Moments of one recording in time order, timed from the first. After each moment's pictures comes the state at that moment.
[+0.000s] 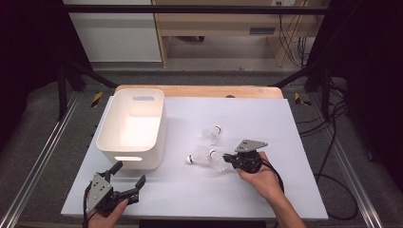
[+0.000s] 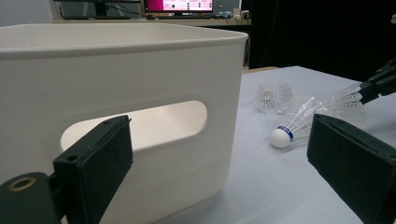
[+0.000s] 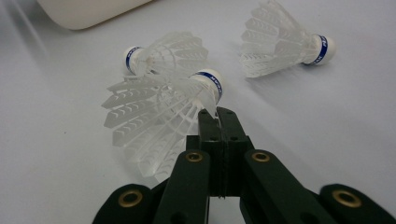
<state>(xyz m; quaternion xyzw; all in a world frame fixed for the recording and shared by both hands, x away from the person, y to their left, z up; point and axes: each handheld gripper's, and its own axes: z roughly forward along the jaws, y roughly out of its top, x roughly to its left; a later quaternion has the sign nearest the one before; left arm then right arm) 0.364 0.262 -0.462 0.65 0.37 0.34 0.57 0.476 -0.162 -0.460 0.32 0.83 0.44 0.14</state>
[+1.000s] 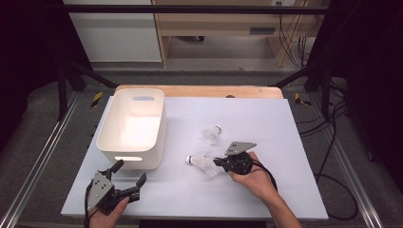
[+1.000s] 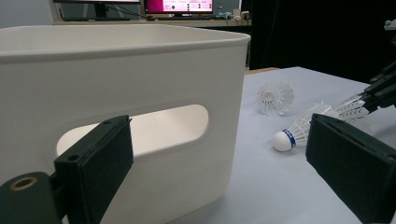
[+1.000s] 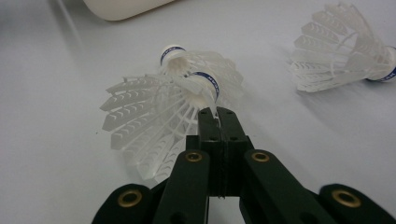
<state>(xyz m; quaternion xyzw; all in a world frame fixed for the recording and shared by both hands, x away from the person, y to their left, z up) 0.367 0.261 -0.463 0.65 0.37 0.34 0.57 0.477 -0.137 -0.465 0.27 0.85 0.43 0.11</state>
